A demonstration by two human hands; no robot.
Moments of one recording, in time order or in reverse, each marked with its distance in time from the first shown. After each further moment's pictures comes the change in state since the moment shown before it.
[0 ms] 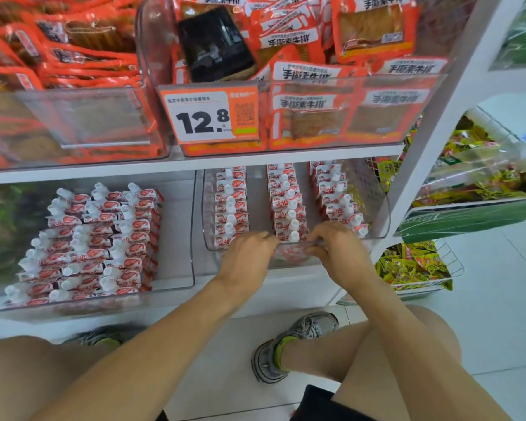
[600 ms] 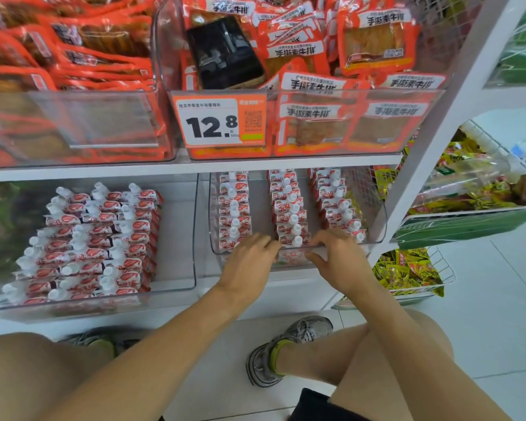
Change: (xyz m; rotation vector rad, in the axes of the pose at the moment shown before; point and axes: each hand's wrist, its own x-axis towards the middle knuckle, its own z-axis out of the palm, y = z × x) left_hand -0.005 -0.008 0.015 -0.043 0.137 0.103; right_hand -0.004 -0.001 0.000 -0.105 -0.007 0.046
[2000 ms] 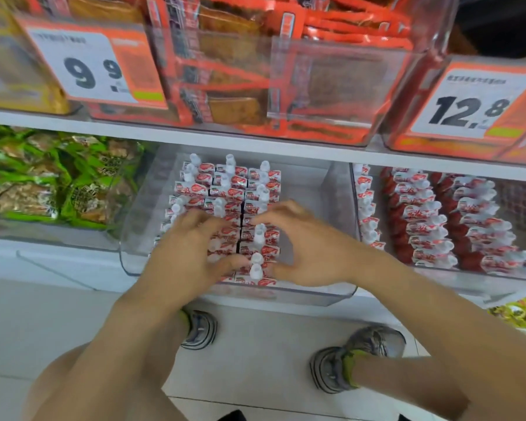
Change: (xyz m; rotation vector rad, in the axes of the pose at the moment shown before) left_hand -0.149 -0.203 -0.135 -0.098 -0.023 -0.502; right_hand 0.089 -0.256 0.063 0.122 -0.643 -0.377
